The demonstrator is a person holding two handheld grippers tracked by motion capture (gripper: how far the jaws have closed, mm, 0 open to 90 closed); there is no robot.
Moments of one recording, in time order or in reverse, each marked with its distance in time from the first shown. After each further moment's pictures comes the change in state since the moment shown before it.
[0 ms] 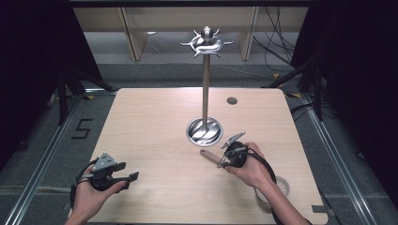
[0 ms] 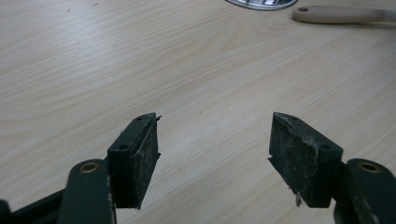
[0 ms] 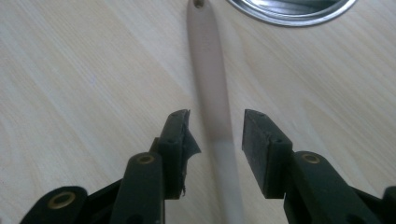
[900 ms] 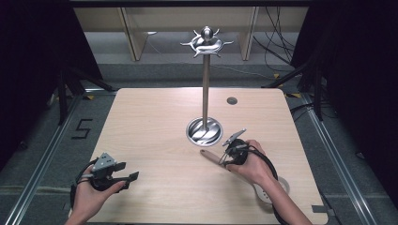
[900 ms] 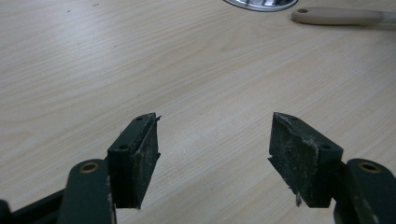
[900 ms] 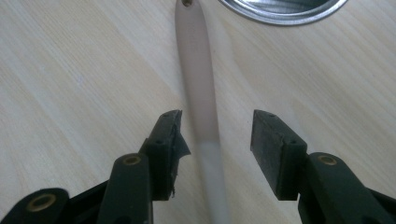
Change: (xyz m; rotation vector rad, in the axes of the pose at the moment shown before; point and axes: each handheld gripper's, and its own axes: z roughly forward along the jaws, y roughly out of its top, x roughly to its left) left arm 0.002 0.001 0.000 0.007 -0.003 0.013; right arm -0.008 0.004 -0.001 0.022 -0.005 -0.002
